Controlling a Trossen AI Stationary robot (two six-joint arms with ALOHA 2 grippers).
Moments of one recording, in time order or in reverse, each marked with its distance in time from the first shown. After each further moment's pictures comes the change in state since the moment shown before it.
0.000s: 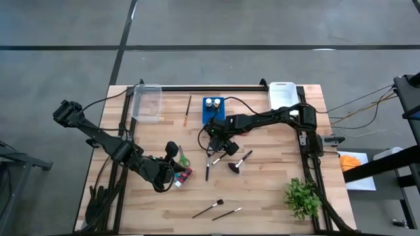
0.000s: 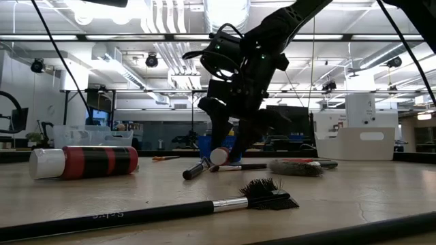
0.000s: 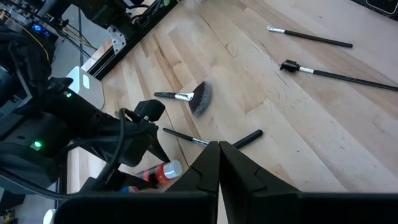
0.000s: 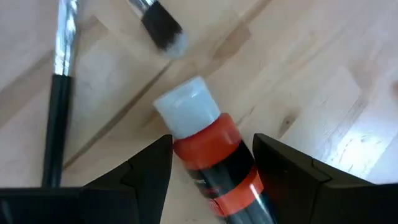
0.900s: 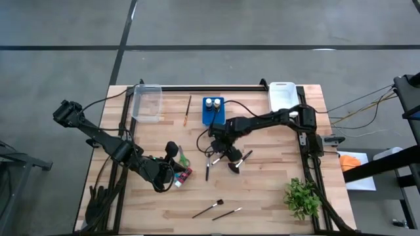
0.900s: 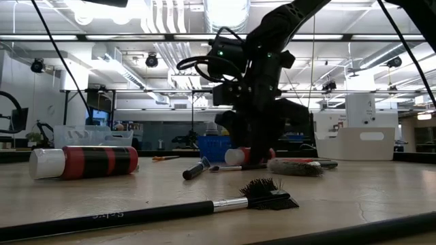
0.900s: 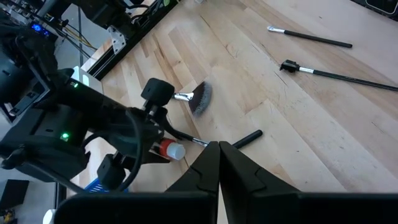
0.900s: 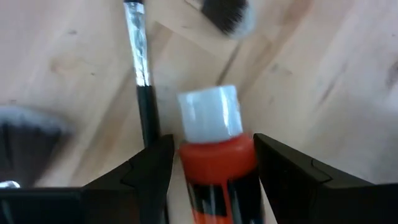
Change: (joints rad) left arm 0.000 0.000 0.000 0.000 0.001 0.000; right arm 0.044 0.001 0.000 -0.155 -0.084 0.345
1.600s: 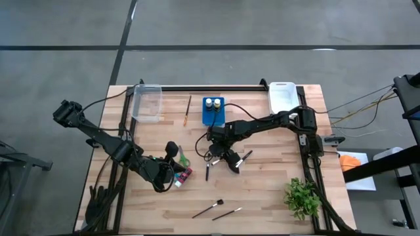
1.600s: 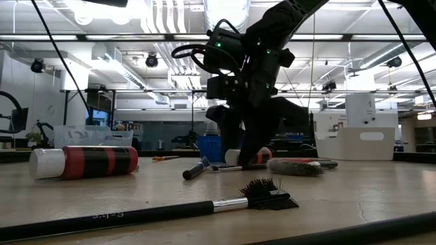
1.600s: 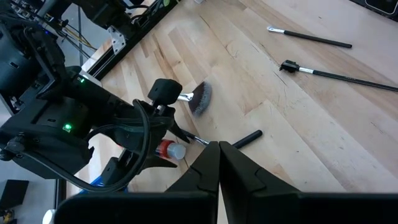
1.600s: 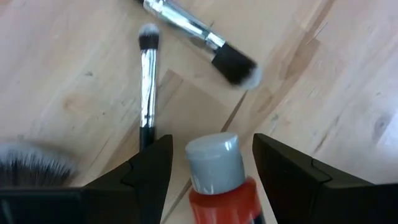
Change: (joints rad) left arm 0.000 0.000 0.000 0.001 0.001 0.000; right arm 0.028 0.000 -0.001 0.086 0.006 -0.030
